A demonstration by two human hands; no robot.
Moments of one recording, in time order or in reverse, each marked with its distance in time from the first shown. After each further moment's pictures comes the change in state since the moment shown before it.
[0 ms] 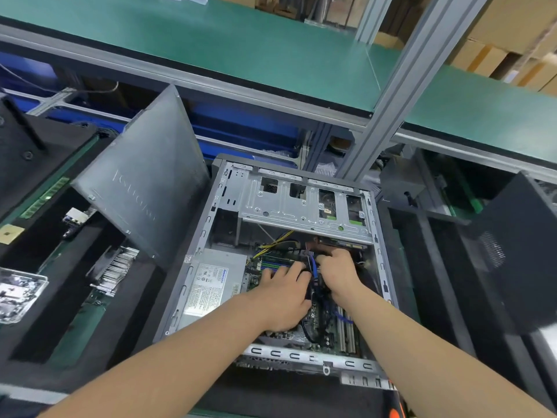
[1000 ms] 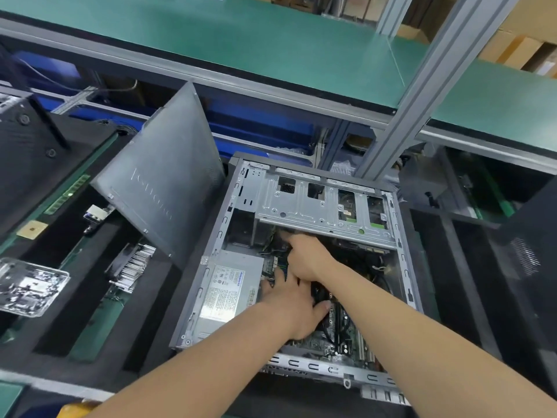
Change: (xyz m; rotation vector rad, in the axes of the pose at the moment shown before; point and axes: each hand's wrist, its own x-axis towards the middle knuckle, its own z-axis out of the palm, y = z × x) left_hand -0.001 0.006 0.001 -0.045 -0.166 -0.352; right_hand -0.013 -0.062 0.063 -1.003 -0.396 -0.458
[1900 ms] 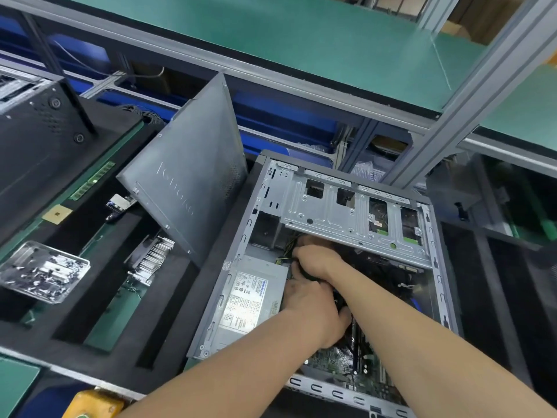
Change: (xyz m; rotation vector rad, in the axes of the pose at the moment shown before) left_hand 0.000 0.004 -0.019 -0.080 0.046 -0.111; right_hand 0.050 -0.006 0.014 -0.063 -0.192 0.085
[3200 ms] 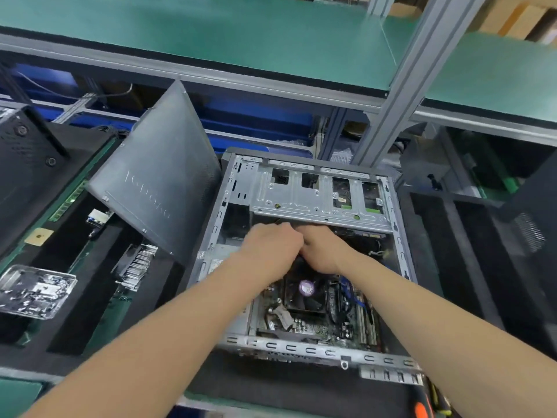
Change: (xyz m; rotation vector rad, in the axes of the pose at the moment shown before) left_hand -0.010 -0.025 -0.066 0.337 0.264 0.257; right_hand -0.070 0.043 -0.008 0.132 0.294 -0.236
